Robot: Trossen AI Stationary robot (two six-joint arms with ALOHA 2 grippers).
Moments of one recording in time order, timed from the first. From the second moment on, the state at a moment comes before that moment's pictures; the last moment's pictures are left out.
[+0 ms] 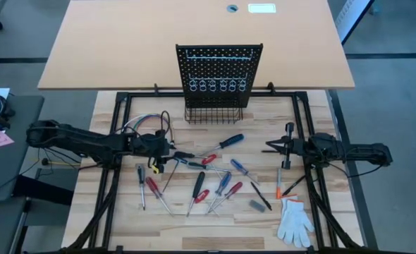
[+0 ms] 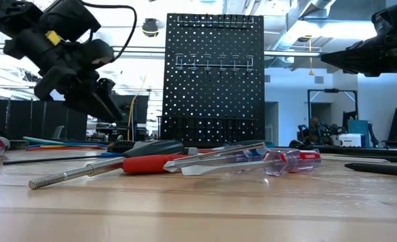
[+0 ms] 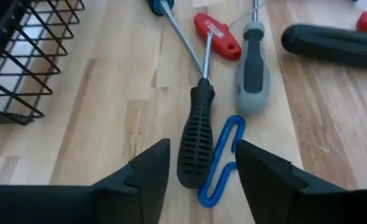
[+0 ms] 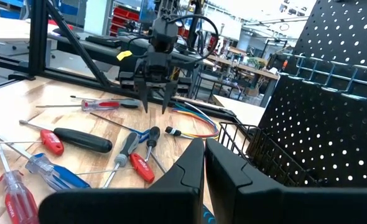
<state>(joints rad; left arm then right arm) 0.05 1.05 0.36 0.04 -0.12 0.17 -0.02 0.01 0.01 0.04 0.13 -0.29</state>
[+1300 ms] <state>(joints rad) 0.15 1.37 0.21 0.50 0.03 0.21 -0.02 0.01 0.00 0.04 0.13 -0.29</state>
